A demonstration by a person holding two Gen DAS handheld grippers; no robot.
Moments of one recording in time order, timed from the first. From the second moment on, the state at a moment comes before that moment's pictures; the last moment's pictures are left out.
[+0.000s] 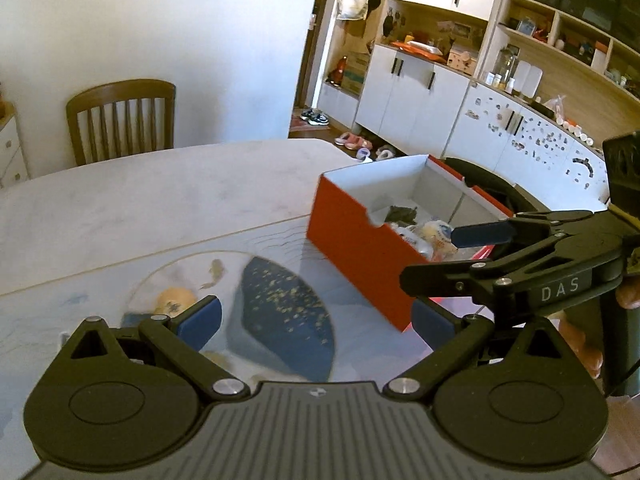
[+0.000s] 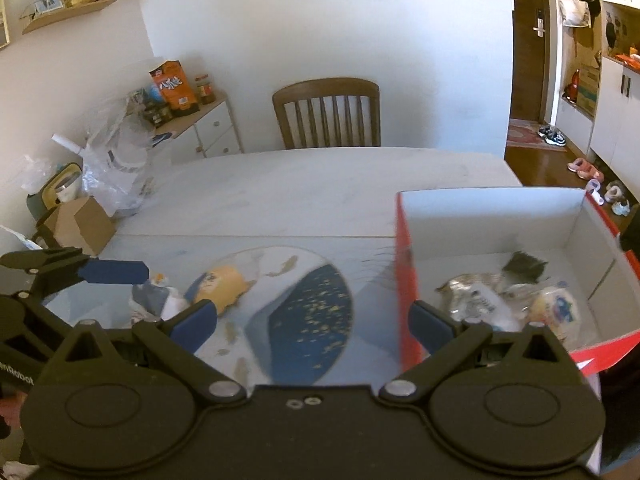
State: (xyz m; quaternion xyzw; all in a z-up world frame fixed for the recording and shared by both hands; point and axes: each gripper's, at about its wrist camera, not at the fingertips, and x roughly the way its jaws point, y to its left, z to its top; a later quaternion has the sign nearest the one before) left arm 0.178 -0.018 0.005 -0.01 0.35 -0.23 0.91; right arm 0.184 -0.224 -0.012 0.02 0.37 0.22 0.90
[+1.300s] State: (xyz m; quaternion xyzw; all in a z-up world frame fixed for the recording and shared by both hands) left arm 0.173 0.122 -0.085 -0.02 0.40 -0.10 0.91; right arm 0.112 -0.067 -0.089 -0.08 0.41 0.30 0.86
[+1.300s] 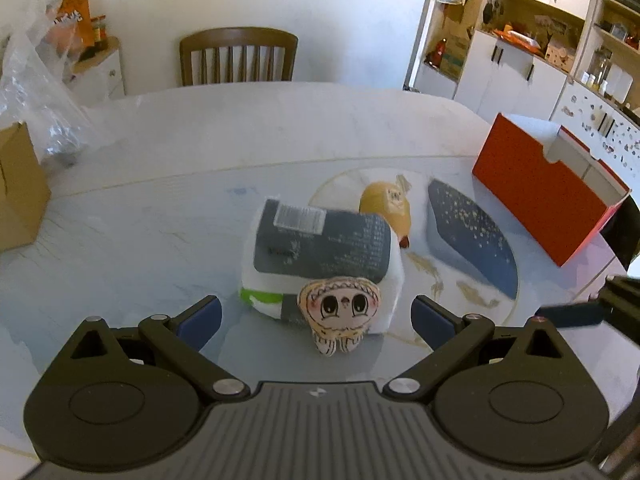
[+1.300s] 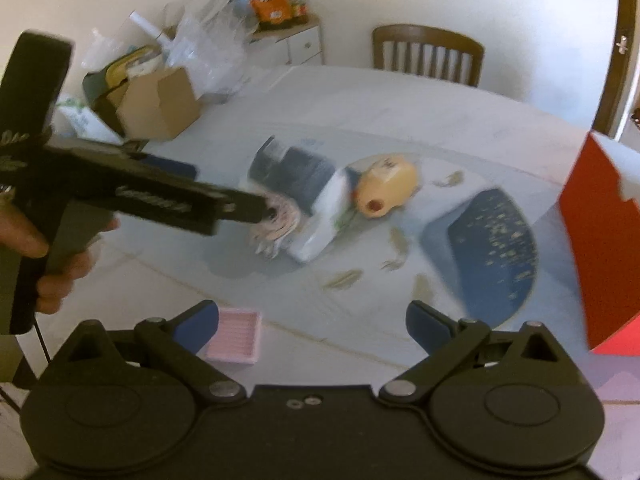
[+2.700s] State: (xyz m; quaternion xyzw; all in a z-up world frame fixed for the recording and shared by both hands) left arm 0.182 0.103 -0.111 -0.01 0.40 -0.09 0.91; right arm 0.100 -0.001 -0.135 -0.12 0.42 0.28 0.86
